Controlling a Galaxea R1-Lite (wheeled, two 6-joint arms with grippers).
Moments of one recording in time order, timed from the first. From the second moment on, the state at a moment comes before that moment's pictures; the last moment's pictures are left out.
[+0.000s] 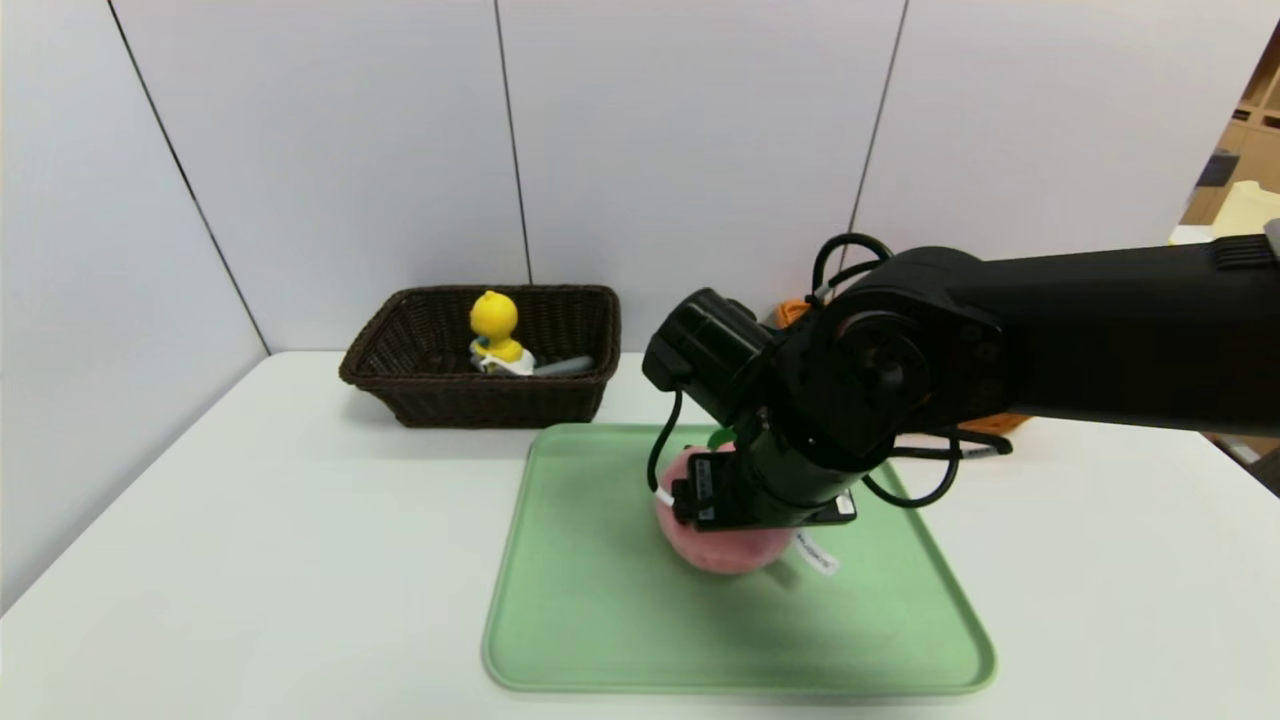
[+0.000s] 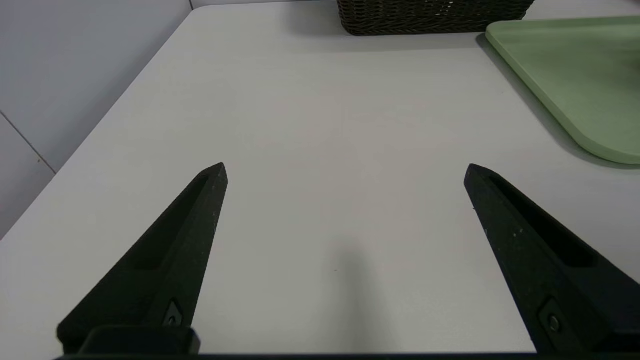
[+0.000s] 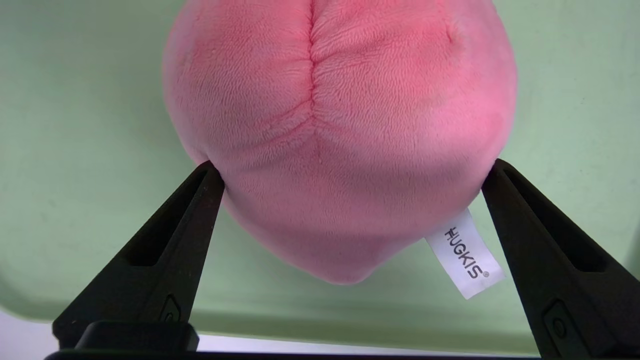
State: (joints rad) left arm 0.00 0.00 0.00 0.00 0.00 0.01; right arm 0.80 2.06 -1.71 0.82 -0.31 0.66
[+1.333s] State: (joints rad) left arm 0.00 0.00 0.00 0.00 0.00 0.01; right arm 0.80 2.08 -1.71 0.82 -0.32 0.66
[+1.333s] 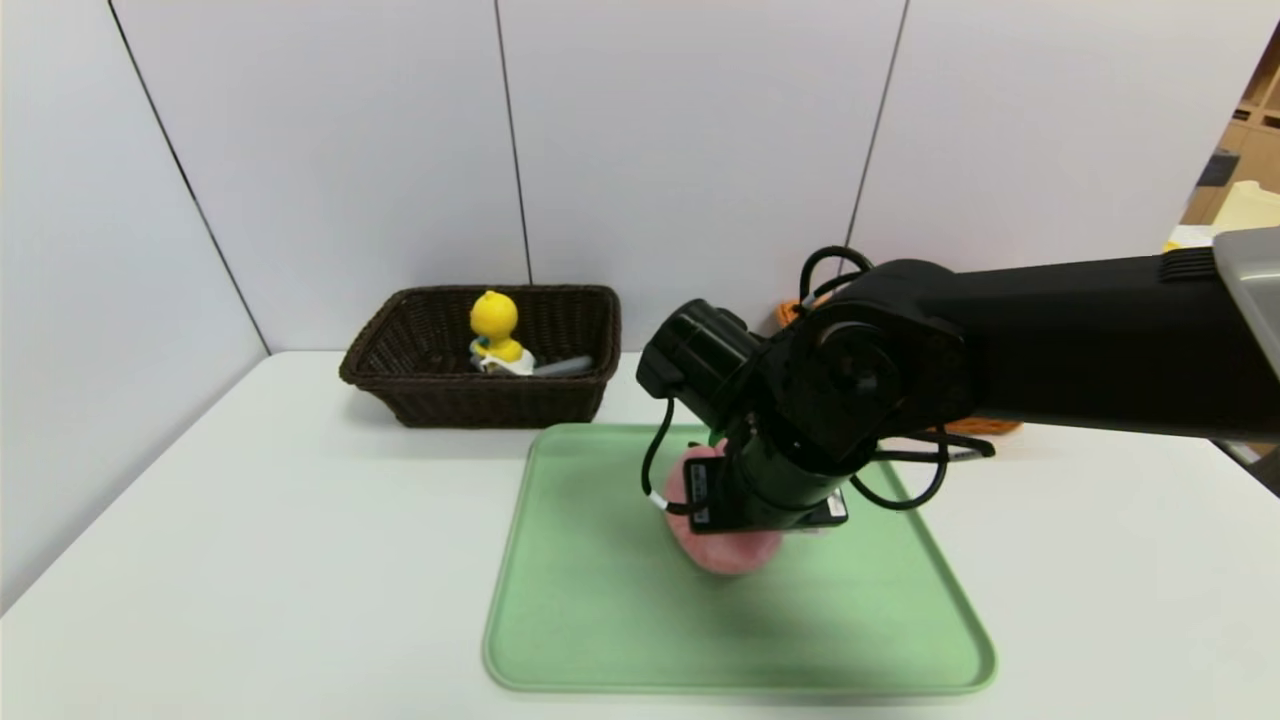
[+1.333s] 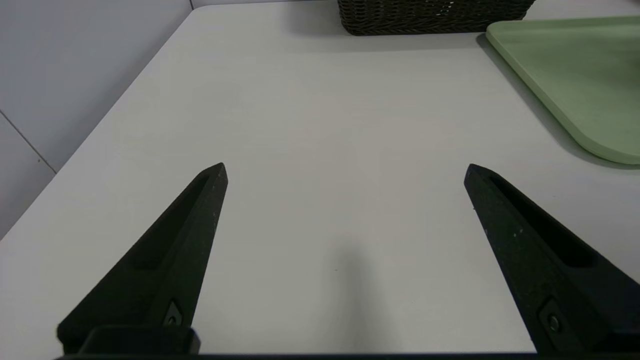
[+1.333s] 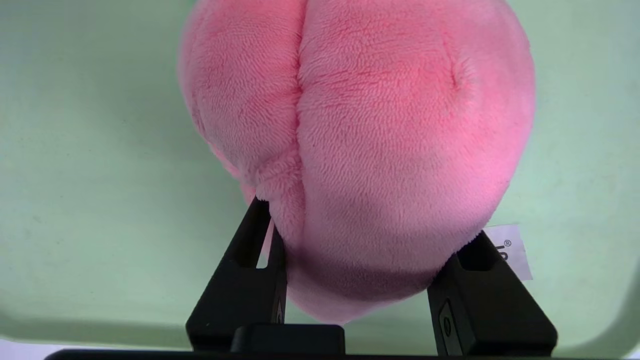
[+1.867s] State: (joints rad) left arm 0.00 0.00 0.00 0.00 0.00 0.01; right arm 0.80 1.93 -1.71 0.82 -0.32 0.65
